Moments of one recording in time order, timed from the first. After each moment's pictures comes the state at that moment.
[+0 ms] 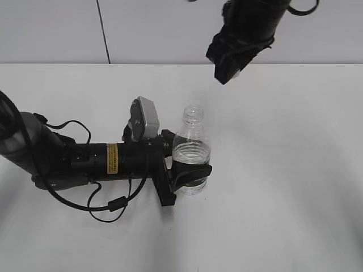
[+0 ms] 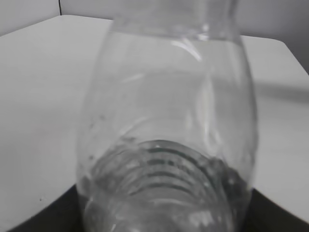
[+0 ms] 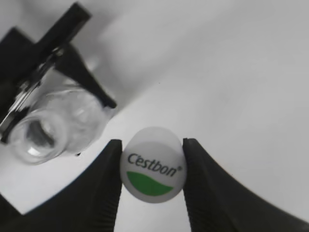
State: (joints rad) left arm -0.46 2.23 -0.90 1.02 -1.16 -0.35; right arm 0.56 1.90 -1.74 0.07 1.19 -0.44
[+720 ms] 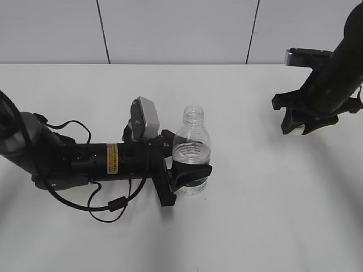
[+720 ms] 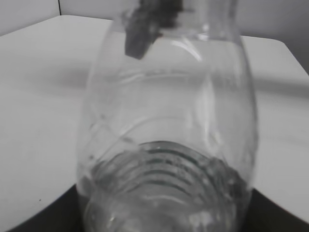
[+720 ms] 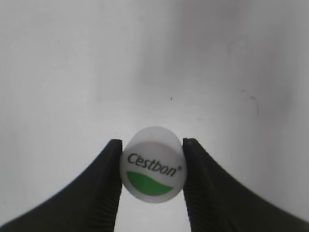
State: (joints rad) left arm -0.46 2.23 -0.90 1.02 -1.17 -0.35; right arm 0.19 1.91 -1.23 0.18 0.73 -0.10
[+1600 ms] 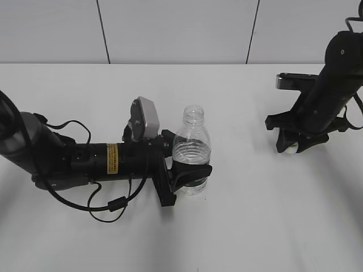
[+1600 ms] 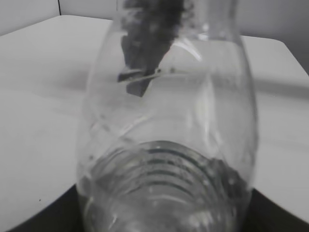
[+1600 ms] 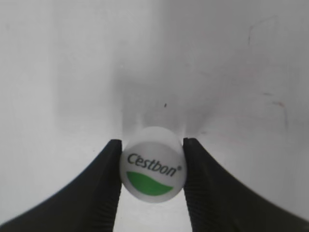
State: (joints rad) left arm -0.46 2.23 -0.90 1.02 -1.17 -0.35; right arm 0.19 2.03 -1.22 0.17 0.68 -0.10
